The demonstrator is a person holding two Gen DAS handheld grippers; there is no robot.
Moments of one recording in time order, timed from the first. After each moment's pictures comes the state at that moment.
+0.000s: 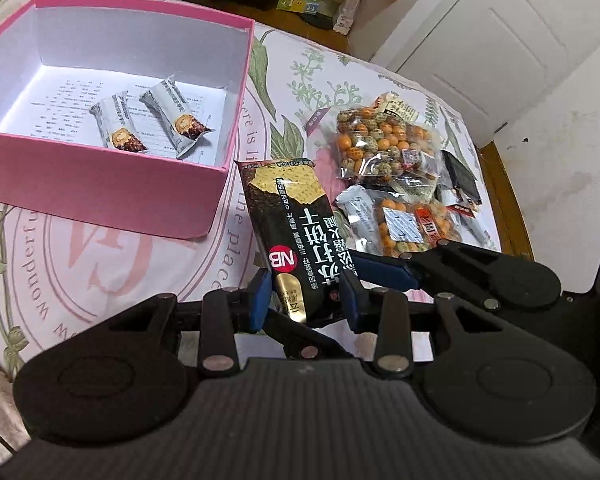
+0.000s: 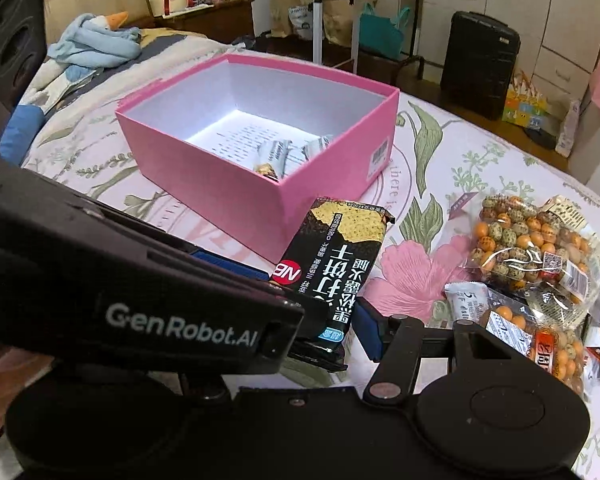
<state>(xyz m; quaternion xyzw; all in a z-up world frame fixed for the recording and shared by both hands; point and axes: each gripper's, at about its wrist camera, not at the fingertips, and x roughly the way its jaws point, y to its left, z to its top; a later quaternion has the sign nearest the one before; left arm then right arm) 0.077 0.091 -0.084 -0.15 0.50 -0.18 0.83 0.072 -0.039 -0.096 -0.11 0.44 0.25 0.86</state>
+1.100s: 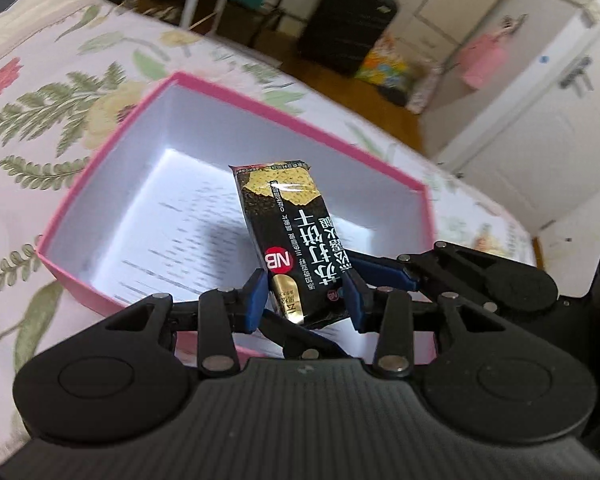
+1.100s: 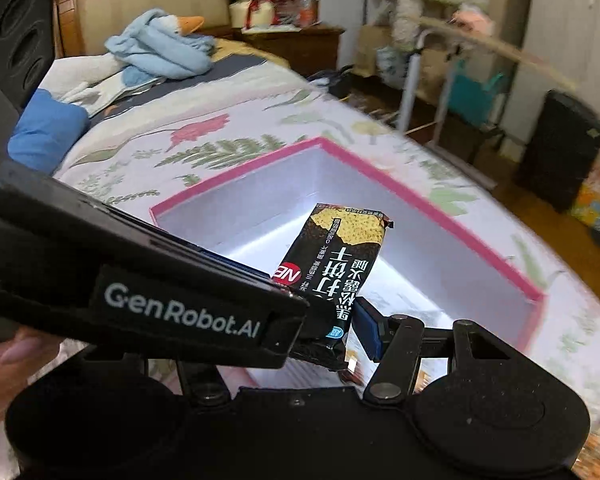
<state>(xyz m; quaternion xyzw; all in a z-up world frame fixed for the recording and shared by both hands) 0.182 0.246 -0.079 -0.21 0.46 -0.07 0.86 0.197 0.106 -0.081 -0.16 0.39 0.36 0.83</state>
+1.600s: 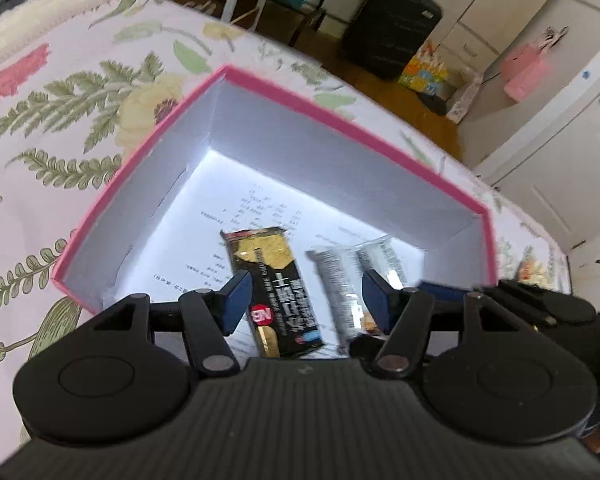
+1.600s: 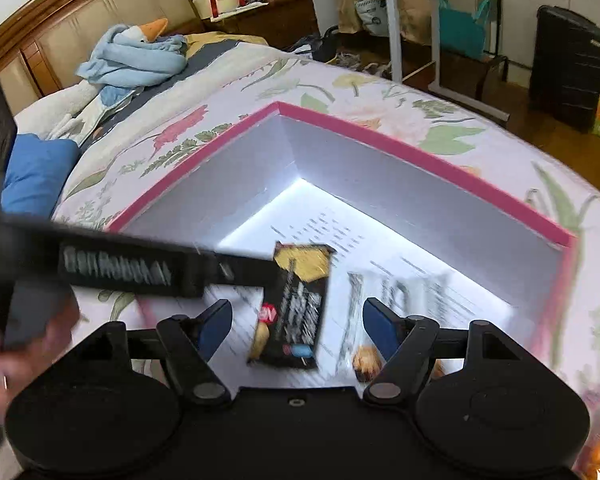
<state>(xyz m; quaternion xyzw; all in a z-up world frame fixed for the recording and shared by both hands) 0.199 0.262 -0.095 -0.22 0.46 -0.03 0.86 0.233 0.071 -0.100 -0.06 0.46 0.35 0.81</state>
